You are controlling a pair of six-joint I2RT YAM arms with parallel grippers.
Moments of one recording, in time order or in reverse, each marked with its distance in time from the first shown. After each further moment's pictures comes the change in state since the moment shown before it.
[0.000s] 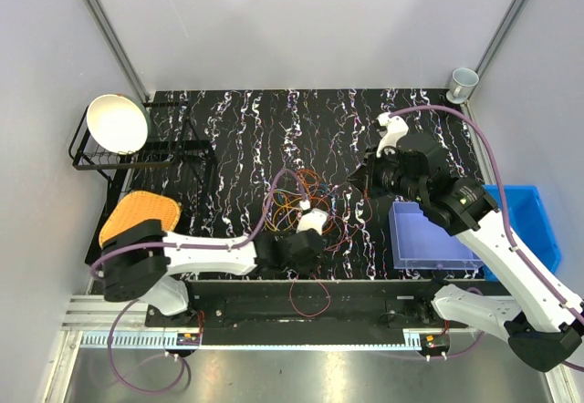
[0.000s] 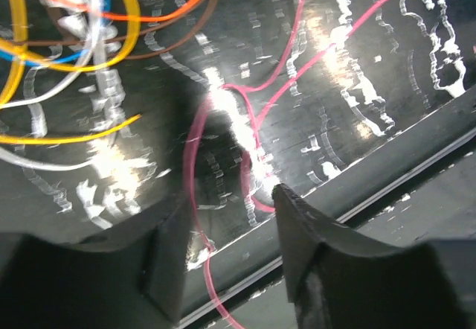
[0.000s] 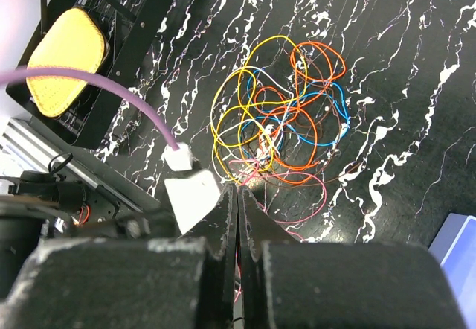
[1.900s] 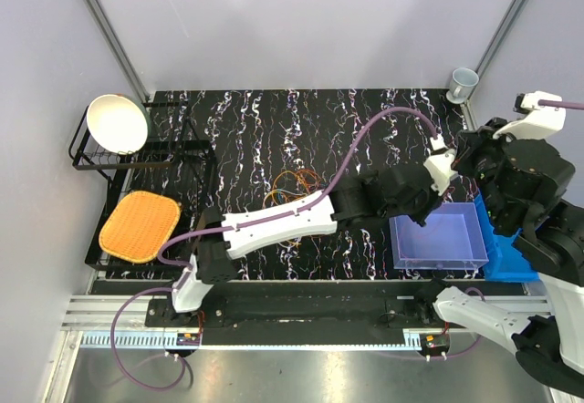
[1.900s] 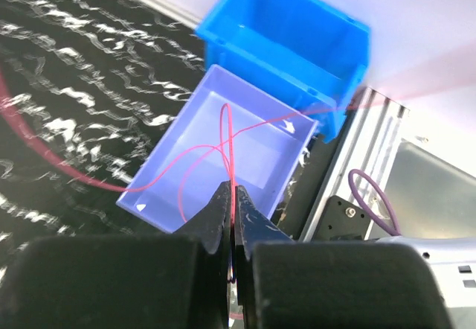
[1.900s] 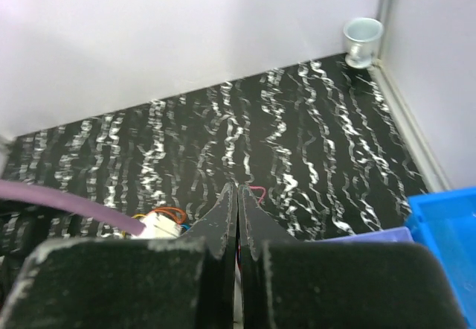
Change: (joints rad) left arm -0.037 0.583 1.355 -0.209 0.183 0.476; right arm -0.002 -0.101 0.474 -0.265 0.769 -0.030
